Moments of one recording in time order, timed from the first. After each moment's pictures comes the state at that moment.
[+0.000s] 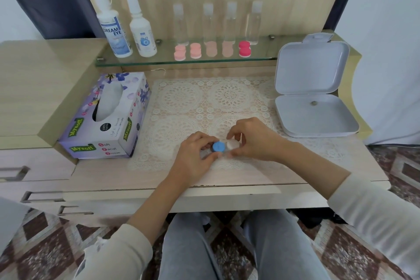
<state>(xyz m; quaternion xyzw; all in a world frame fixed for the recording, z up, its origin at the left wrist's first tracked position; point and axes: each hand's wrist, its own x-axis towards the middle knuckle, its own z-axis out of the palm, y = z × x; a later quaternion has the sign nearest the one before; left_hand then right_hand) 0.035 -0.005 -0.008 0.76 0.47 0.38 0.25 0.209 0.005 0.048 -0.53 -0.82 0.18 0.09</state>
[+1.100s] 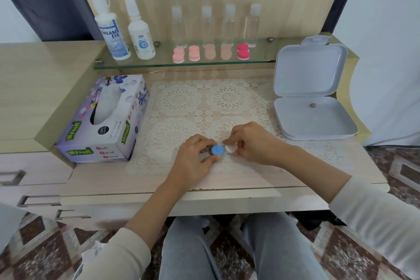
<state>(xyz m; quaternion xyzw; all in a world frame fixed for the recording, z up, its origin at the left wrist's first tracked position) 0.035 -0.003 -0.010 0.76 0.48 0.37 0.25 0.211 0.007 0.040 -0.51 -0.84 0.16 0.10</state>
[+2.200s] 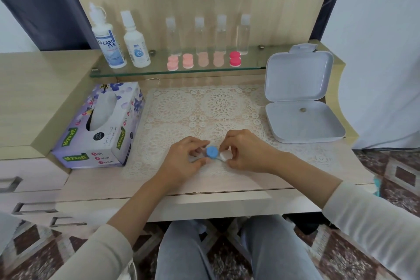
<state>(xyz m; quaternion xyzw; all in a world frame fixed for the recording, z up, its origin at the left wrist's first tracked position) 0.025 0.005 0.000 0.78 0.47 0.33 0.27 0.215 -0.002 0.036 -0.49 -0.84 0.18 0.13</state>
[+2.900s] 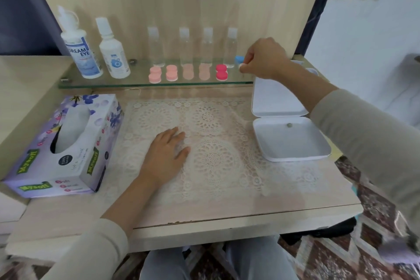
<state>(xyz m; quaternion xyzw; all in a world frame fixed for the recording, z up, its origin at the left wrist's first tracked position) 0.028 0.066 -0.012 0.79 0.55 0.24 0.13 0.277 0.146 0.161 -0.70 -0.69 -0.01 0.19</state>
